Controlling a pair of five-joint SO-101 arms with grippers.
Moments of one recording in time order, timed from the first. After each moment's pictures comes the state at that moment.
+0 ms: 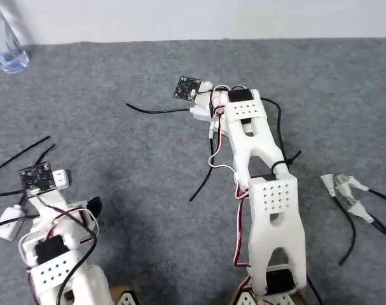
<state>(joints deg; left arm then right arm) -30.6 -68.4 85.5 53.3 1.1 -12.3 52.2 -40.4 63.2 58.0</state>
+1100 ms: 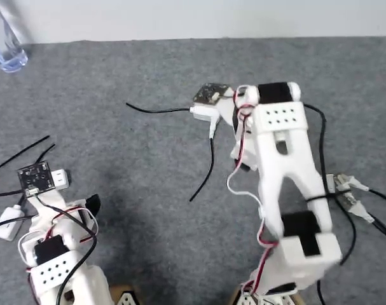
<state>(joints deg) -30.6 -68.4 85.5 51.7 1.1 -10.2 5.9 -8.1 100.5 48.0</state>
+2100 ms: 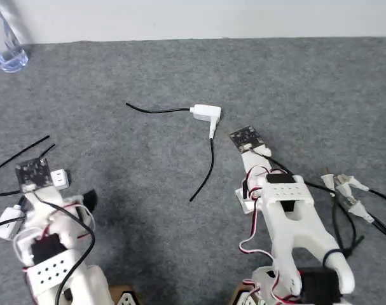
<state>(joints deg) -31.5 -68.4 80.8 52.7 -1.3 -5.4 -17.2 56.6 43.2 20.4</state>
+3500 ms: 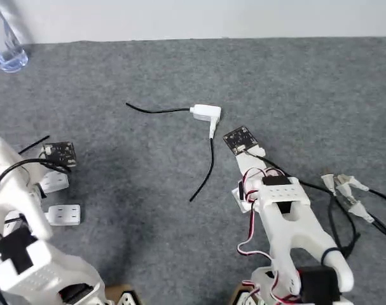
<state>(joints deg) -40.1 7.2 14.9 86.2 -98.6 -7.0 -17.0 57.9 38.5 23.8</state>
